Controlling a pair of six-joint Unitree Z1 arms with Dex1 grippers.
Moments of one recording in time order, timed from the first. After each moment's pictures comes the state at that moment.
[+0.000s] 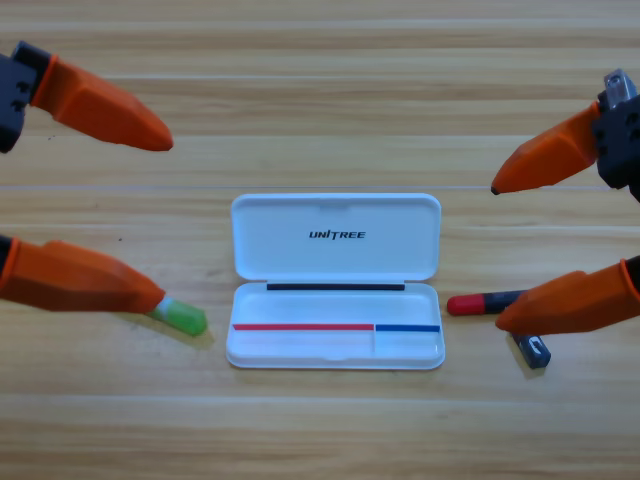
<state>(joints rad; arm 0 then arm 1) -0.90 1.20 -1.17 0.66 -0.27 0.46 0.93 1.39 -1.20 0.62 0.29 -0.42</state>
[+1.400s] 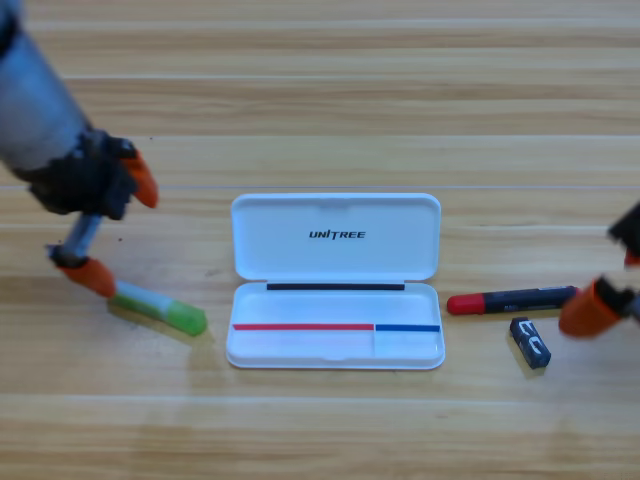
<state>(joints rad) -0.56 1.77 -1.26 0.79 0.00 1.22 0.78 1.60 -1.08 0.68 -0.06 0.01</state>
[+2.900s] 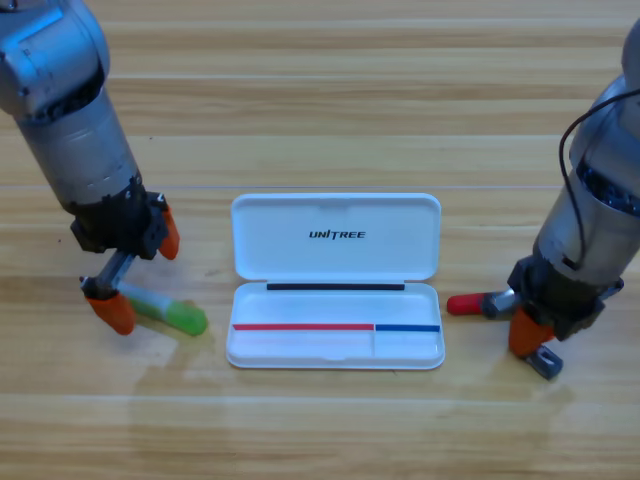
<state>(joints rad) -0.54 1.98 -1.33 0.84 -0.04 1.24 0.76 2.00 -1.21 0.64 0.00 0.20</state>
